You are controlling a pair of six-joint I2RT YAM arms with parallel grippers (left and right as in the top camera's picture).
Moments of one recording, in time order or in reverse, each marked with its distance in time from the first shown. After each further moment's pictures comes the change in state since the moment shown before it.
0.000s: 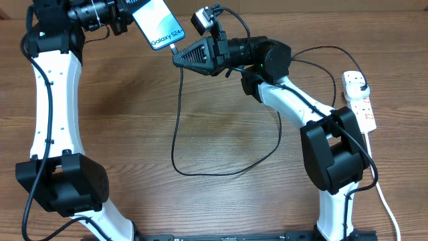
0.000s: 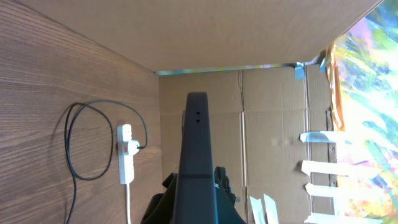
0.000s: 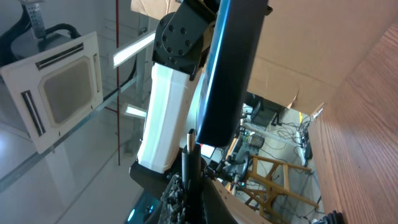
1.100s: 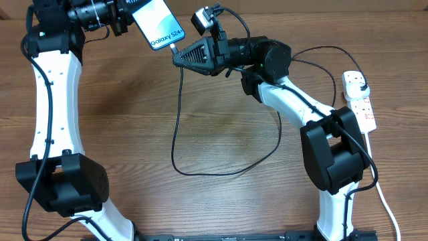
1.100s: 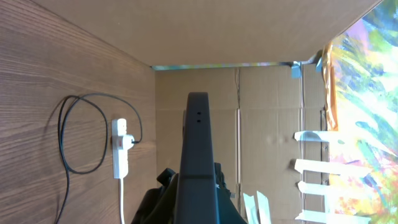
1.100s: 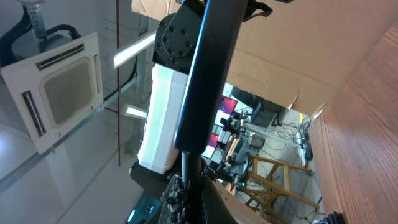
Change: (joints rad) left arm 0.000 0.000 0.000 0.000 0.021 -0.032; right arm 0.000 0.000 0.000 0.000 0.003 0.000
